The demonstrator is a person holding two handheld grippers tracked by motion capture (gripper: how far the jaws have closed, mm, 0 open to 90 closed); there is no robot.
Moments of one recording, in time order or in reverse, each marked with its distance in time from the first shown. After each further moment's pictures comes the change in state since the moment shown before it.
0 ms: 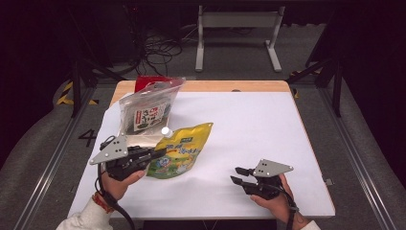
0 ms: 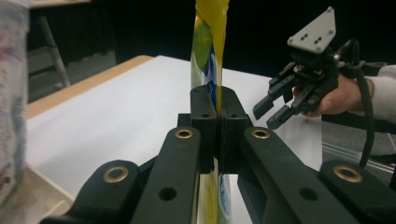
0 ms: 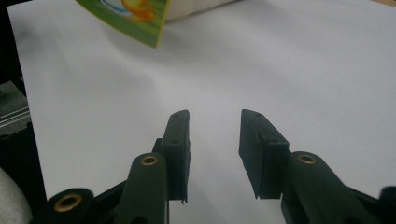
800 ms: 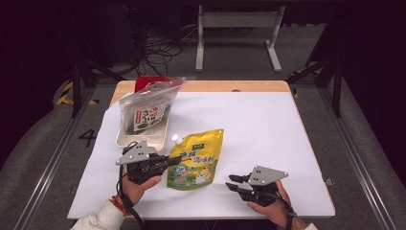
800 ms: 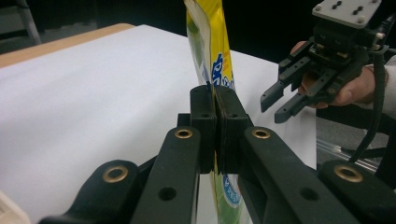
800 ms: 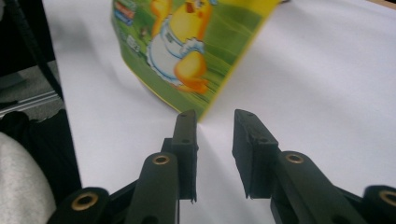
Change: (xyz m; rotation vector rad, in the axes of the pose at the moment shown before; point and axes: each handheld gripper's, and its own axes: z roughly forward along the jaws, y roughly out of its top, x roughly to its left) left arm -0.009 -0.029 0.046 0.086 -0.066 -0.086; right arm 0.016 0.002 0.000 -0.004 0.056 -0.062
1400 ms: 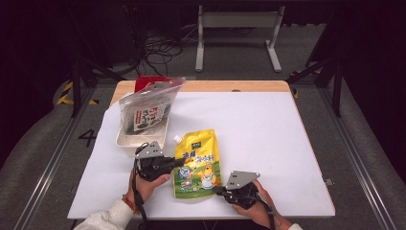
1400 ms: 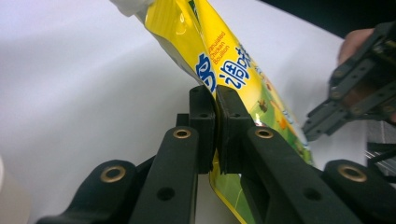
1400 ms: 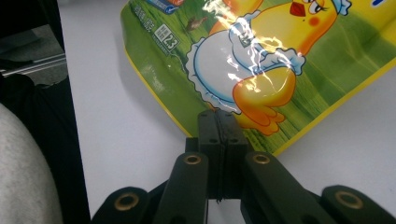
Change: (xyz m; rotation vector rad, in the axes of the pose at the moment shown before) left arm 0.015 -0.026 0.032 0.140 0.069 -0.126; right arm 0.024 -0.002 0.050 0.144 0.079 -0.063
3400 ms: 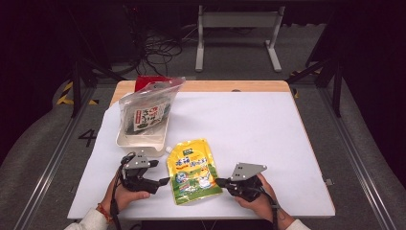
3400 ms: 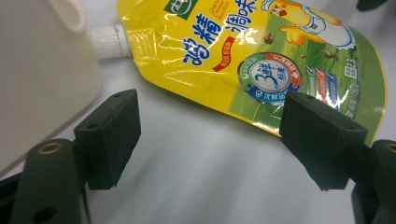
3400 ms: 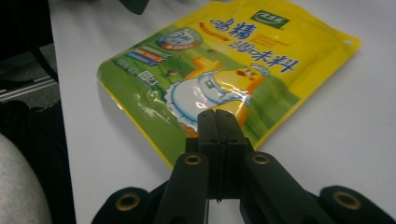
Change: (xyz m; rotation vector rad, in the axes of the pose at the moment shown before) left arm 0.015 -0.038 -0.024 0.227 0.106 0.003; right arm -0.015 0.012 -0.008 -0.038 0.002 0.035
